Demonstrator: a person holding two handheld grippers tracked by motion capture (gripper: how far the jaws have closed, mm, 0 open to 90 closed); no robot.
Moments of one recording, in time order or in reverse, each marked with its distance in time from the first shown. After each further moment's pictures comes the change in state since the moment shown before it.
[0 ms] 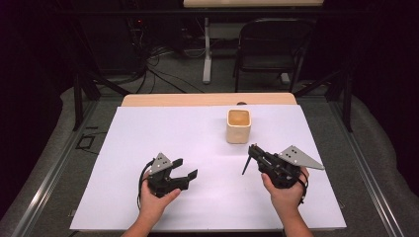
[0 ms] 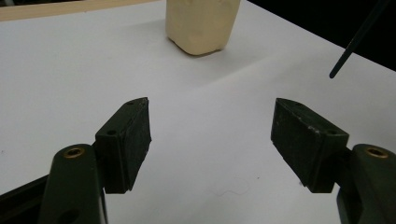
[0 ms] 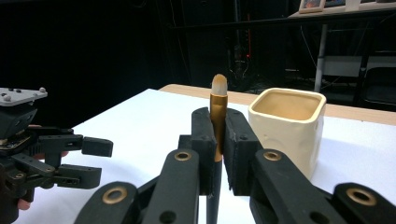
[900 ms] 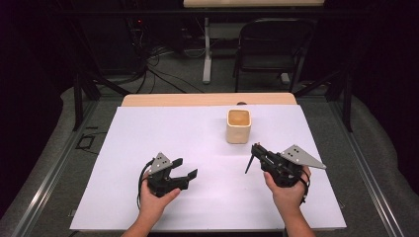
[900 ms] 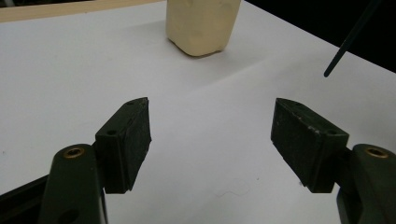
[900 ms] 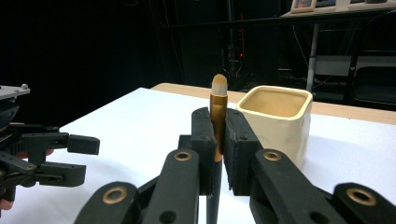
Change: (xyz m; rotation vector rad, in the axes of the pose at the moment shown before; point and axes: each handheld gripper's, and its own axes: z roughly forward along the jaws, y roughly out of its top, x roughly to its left) left arm 0.001 0.001 -0.001 -0.003 -0.004 -0.003; right arm -0.008 -0.002 0.000 0.000 -0.024 -0.006
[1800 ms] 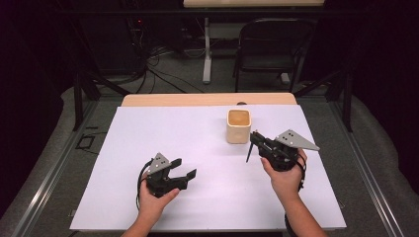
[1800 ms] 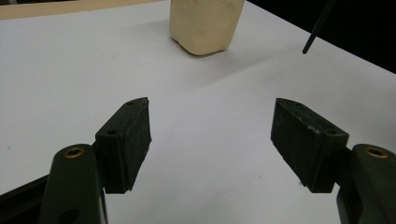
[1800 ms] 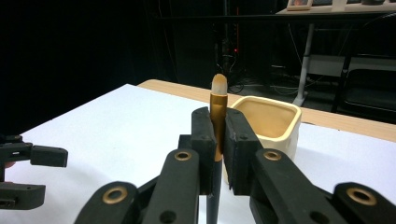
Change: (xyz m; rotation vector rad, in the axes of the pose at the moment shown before) left arm 0.002 -0.002 -0.002 -0.003 0.009 -0.013; right arm -0.016 0.019 0.029 0.039 -0.022 -0.035
